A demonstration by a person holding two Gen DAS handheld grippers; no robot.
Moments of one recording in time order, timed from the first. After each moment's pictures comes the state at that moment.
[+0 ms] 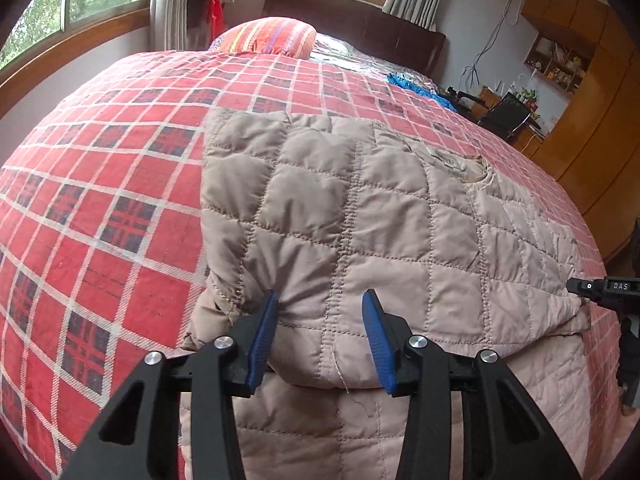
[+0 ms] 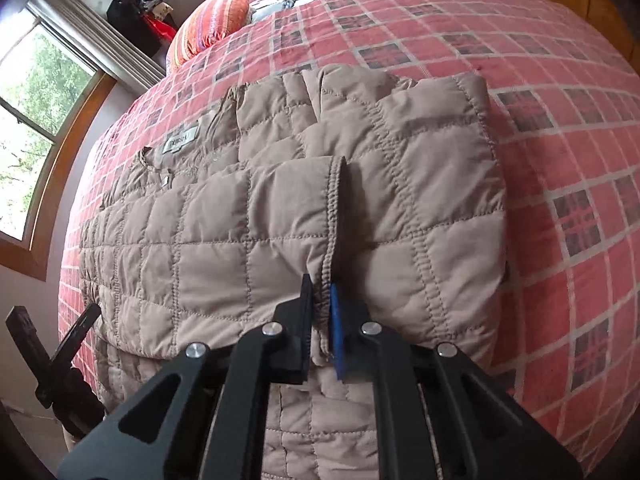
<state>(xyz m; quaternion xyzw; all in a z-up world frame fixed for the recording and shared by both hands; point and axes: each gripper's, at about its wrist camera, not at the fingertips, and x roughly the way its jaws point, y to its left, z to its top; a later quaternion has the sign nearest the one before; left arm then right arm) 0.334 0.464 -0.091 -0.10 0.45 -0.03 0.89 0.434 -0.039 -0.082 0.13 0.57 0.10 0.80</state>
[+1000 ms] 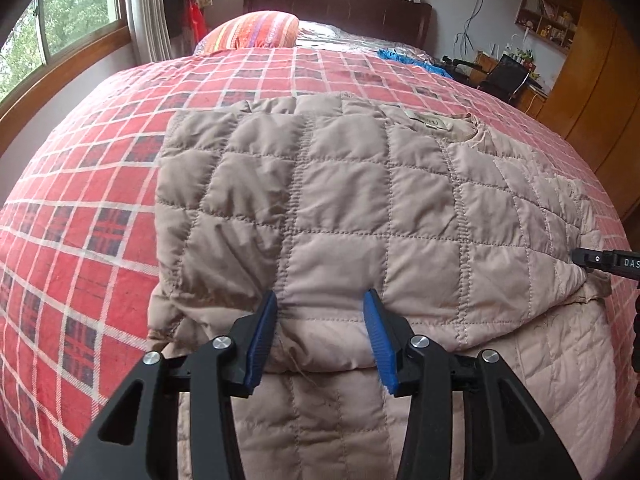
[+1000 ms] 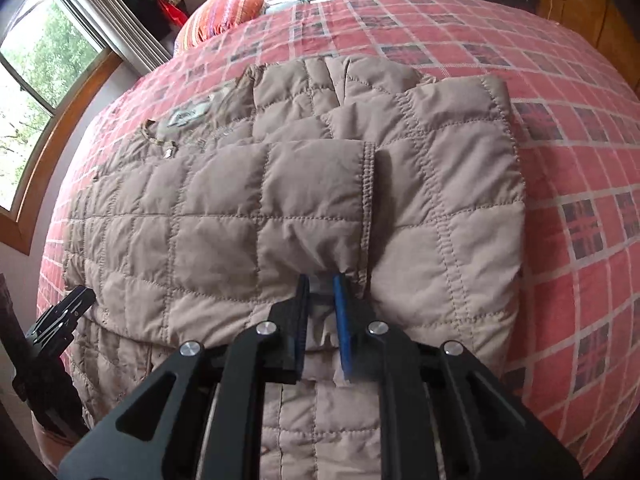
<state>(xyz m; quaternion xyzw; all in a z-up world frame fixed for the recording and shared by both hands) 0.327 0.427 -0.088 -0.03 0.48 -0.03 0.88 0.414 -0.026 -0.075 0.09 0.56 0.10 0.82</state>
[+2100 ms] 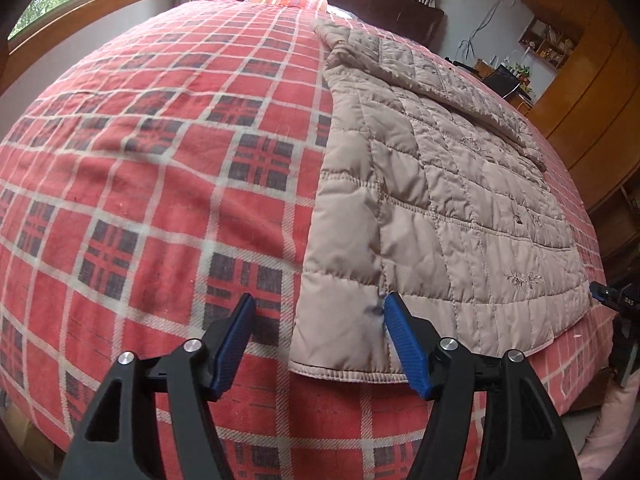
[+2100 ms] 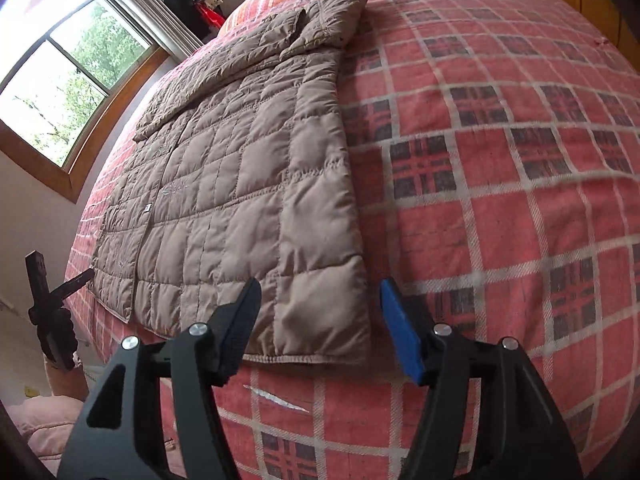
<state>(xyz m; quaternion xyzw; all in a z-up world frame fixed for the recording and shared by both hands) 0.029 0.534 -0.107 -0.12 0.50 -0.05 0.86 0.101 -0.140 -0.091 0.13 0.55 0.16 0.81</state>
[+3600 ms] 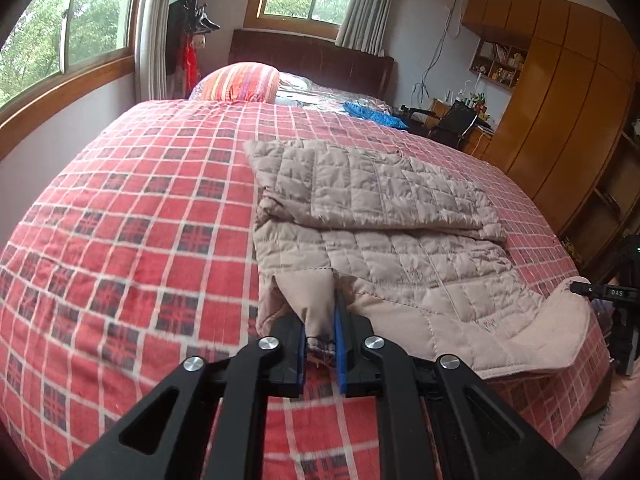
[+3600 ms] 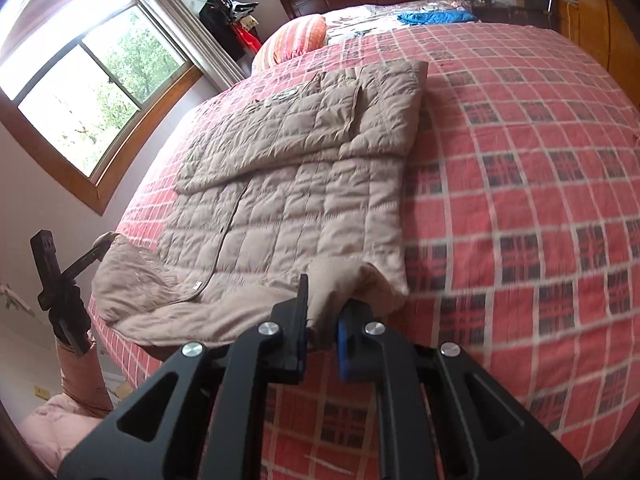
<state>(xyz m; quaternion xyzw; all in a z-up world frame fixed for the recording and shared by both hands) 0.123 0.501 -0.003 -0.07 0.38 -0.09 0.92 0.180 -0.117 -0.011 0.13 0.49 0.21 0.83</state>
